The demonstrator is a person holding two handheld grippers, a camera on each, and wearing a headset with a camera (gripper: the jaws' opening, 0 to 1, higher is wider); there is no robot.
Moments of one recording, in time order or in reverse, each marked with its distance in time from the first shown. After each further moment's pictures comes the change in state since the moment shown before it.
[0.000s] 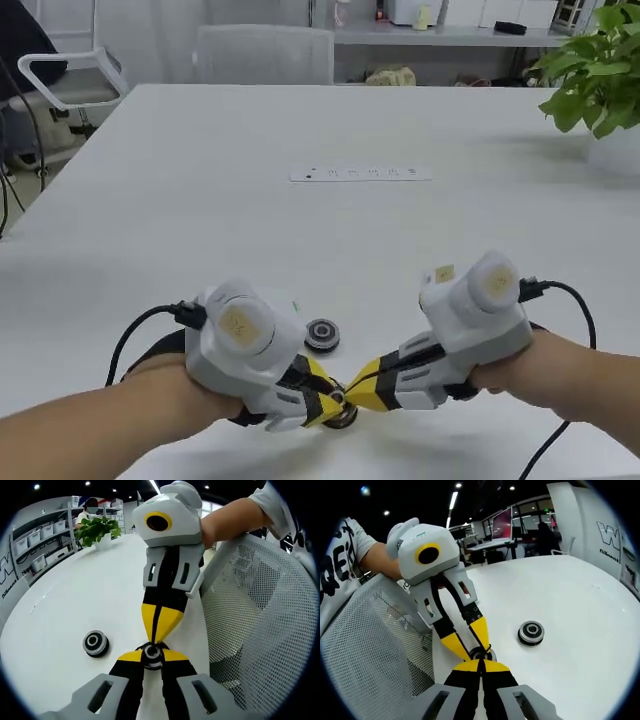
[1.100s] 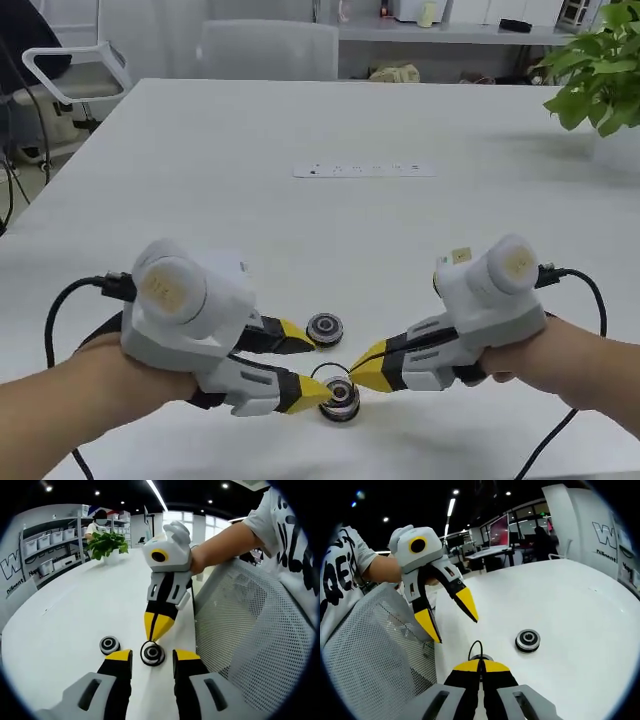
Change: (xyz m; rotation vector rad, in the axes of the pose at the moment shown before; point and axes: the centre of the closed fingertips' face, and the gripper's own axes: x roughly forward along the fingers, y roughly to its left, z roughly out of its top) left arm -0.060 0.000 0.019 -0.051 -0.136 0.033; right arm -0.010 0.002 0.015 0.017 -0.060 -0.002
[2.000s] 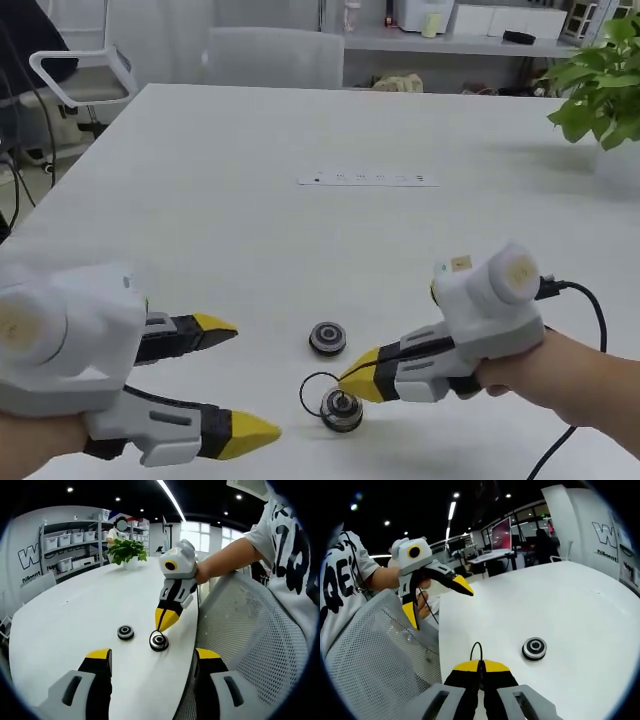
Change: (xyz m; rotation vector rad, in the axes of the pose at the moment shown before) left arm -0.057 0.001 -0.013 -0.097 -0.079 0.133; right arm 0.007 0.009 0.014 0.014 -0.034 0.021
